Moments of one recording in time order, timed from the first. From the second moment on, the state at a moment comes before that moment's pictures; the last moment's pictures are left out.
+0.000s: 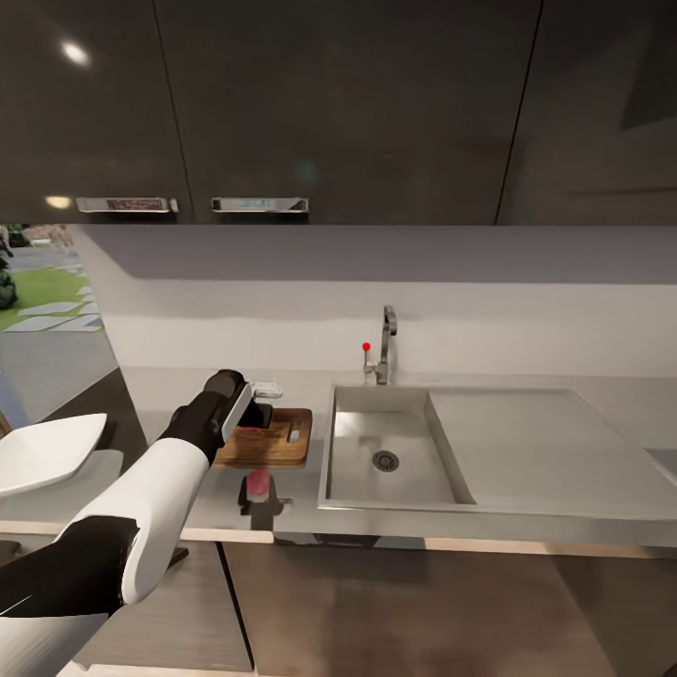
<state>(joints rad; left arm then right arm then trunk) -1.11 -0.08 -0.04 -0.59 -0.01 0.99 0.07 -0.18 0.01 0.14 -0.02 -0.16 -0.03 -0.03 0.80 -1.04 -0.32</state>
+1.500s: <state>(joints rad) -1.11 -0.08 -0.04 -0.55 -0.01 0.98 0.07 -0.18 0.01 0.14 -0.02 -0.16 -0.03 -0.03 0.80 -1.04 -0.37</state>
